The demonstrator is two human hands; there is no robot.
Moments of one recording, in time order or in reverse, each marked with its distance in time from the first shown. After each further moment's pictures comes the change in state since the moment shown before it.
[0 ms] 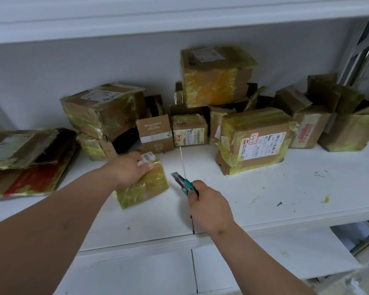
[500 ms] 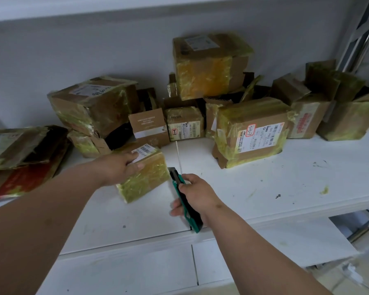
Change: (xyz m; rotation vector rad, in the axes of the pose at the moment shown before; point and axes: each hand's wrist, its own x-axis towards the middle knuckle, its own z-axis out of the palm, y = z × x) left_hand 0.009 -0.011 -0.003 0.127 -0.114 0.093; right_hand 0.019 -0.012 0.001 0.940 -0.333 0.443
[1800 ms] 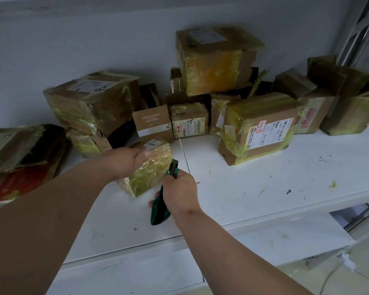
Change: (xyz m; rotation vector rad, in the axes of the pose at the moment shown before) left_hand 0.023 -0.016 0.002 -0.162 0.046 0.115; right_hand -0.005 -0.017 0.081 0.136 0.220 -0.118
